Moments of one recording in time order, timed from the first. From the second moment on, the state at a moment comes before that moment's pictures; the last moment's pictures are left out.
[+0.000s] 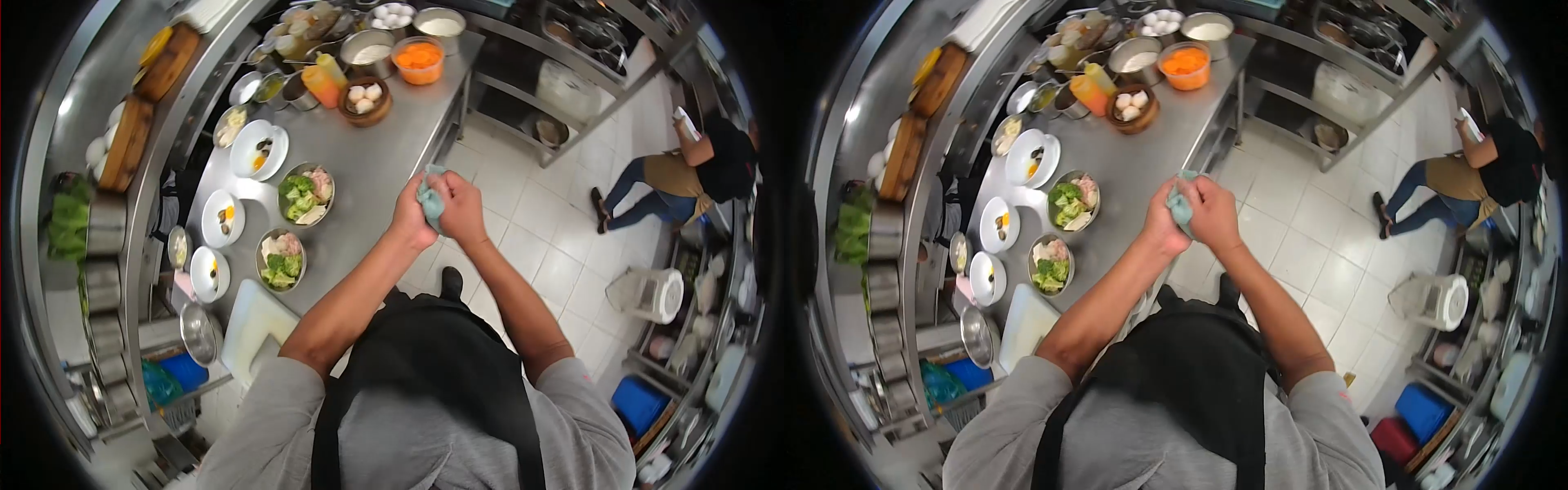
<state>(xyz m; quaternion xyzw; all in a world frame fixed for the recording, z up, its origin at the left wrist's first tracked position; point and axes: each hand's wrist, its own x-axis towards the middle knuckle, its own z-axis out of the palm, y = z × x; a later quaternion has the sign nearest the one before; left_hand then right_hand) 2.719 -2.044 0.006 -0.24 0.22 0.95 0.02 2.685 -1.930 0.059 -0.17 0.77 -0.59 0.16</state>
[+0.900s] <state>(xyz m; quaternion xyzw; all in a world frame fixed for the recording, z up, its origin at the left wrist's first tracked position) 2.810 -2.283 0.044 -0.30 0.42 0.86 0.01 2.643 -2.126 -0.061 -0.54 0.79 -0.30 0.01</state>
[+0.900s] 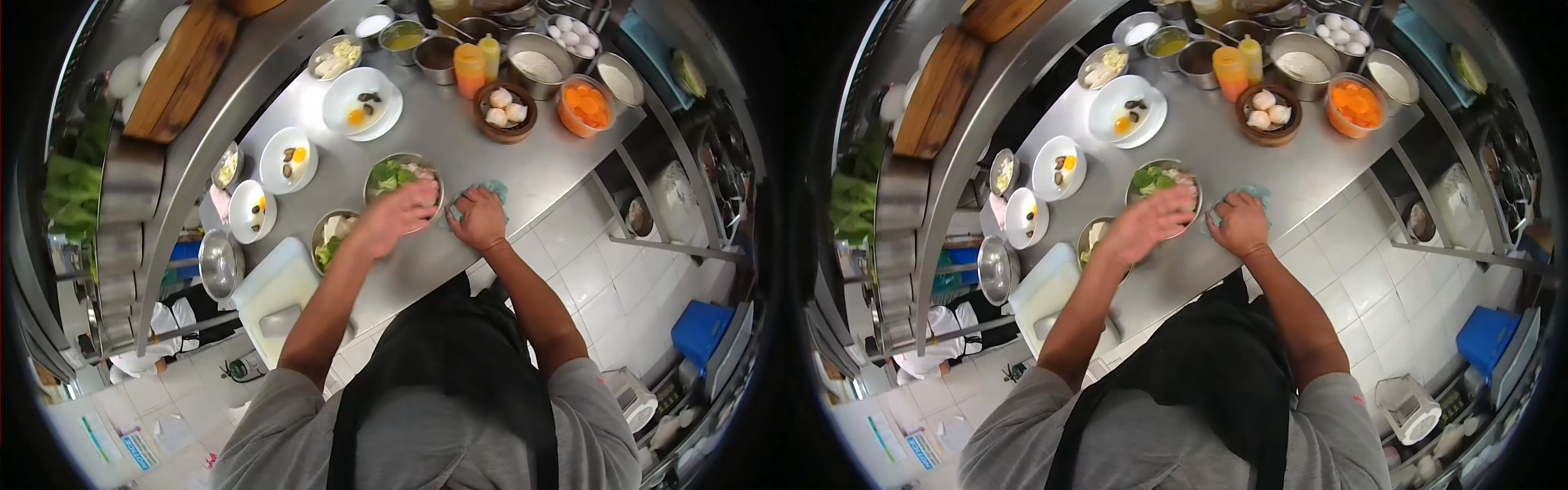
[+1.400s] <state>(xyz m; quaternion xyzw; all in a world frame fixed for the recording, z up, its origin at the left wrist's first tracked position) 2.669 -2.172 0.040 -0.41 0.63 0.66 0.04 2.504 -2.093 -0.093 -0.45 0.85 -0.27 0.02</state>
